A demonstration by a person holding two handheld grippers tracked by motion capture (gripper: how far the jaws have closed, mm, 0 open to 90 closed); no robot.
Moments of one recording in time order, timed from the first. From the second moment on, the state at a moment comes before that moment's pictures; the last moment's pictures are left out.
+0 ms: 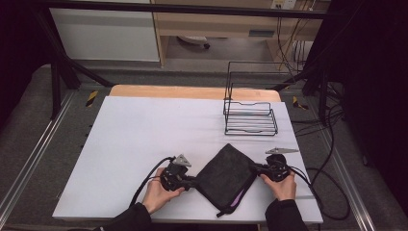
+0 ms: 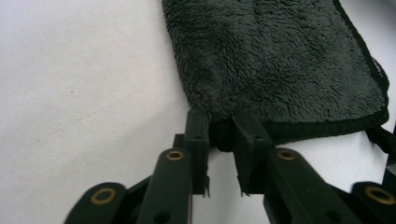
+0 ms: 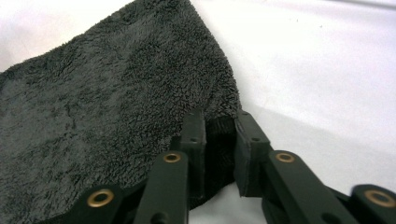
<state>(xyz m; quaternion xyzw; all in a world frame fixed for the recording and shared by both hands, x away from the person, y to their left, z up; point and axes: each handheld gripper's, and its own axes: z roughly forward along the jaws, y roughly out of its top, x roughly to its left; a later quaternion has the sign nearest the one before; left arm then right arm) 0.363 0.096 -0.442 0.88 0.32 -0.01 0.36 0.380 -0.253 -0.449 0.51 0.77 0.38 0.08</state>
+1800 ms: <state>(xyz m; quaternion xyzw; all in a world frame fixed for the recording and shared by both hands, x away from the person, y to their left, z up) 0.373 0.129 -0.413 0.85 0.34 0.09 0.38 0.377 -0.233 -0.430 0.43 0.77 0.45 0.13</state>
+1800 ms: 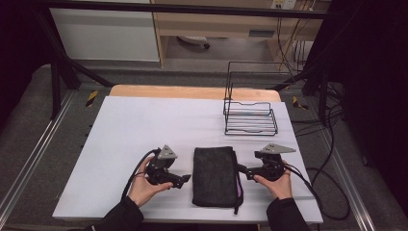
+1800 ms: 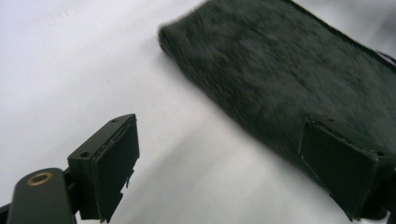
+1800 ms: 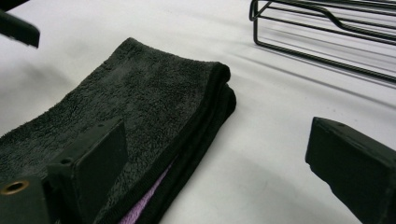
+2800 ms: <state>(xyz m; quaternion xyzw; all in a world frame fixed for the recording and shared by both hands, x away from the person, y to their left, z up) 0.448 0.087 -0.442 0.83 0.42 0.08 0.36 0.369 -0.235 -0.437 0.43 0.78 0.44 0.14</state>
